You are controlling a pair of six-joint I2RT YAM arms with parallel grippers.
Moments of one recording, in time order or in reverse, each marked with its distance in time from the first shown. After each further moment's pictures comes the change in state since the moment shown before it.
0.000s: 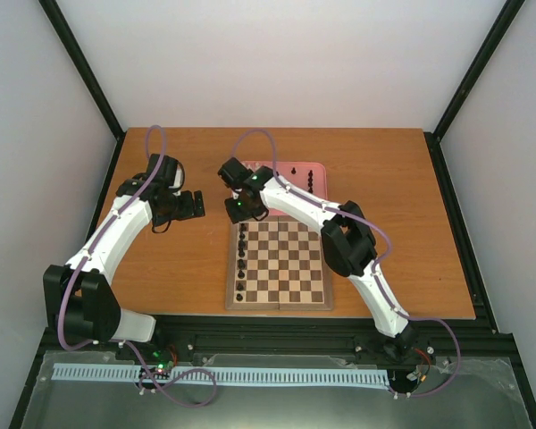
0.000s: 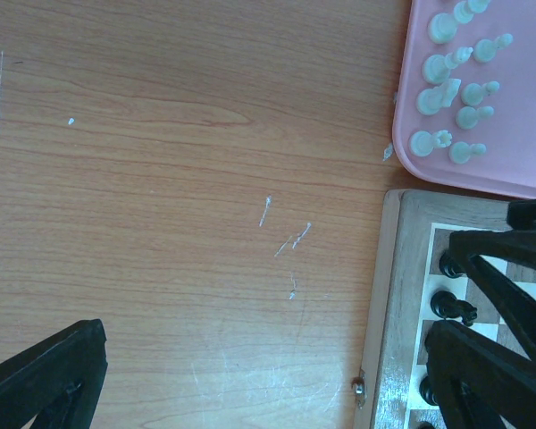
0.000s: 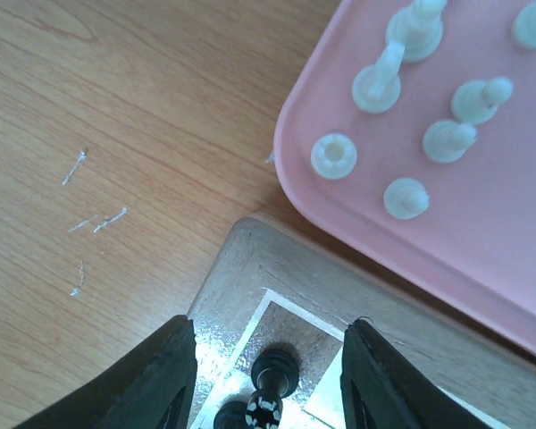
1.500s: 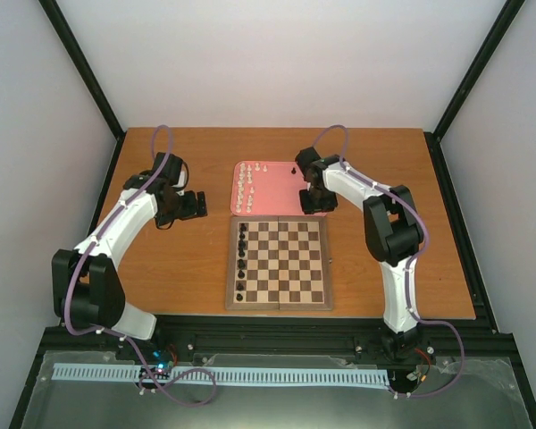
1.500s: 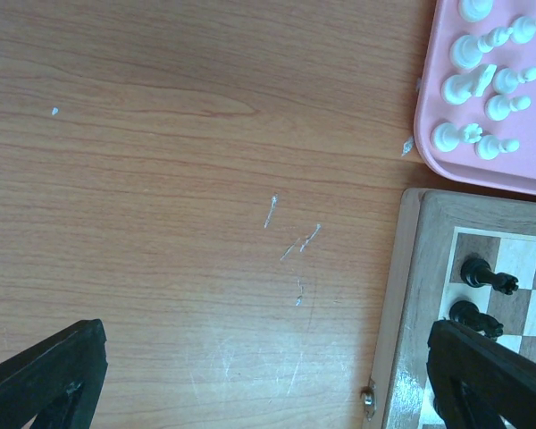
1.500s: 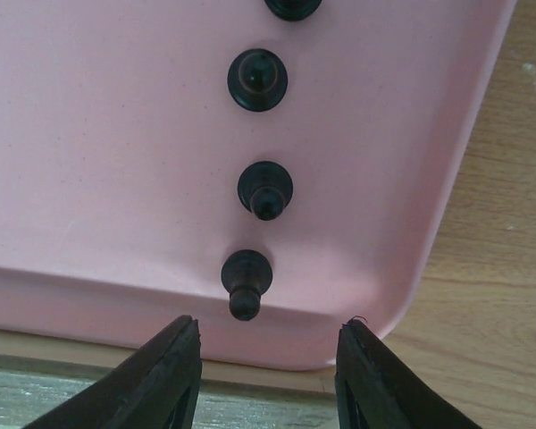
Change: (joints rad) left arm 0.000 0.085 0.021 0.000 0.003 0.000; right arm -0.388 -0.206 -0.411 -0.021 0.117 -0.098
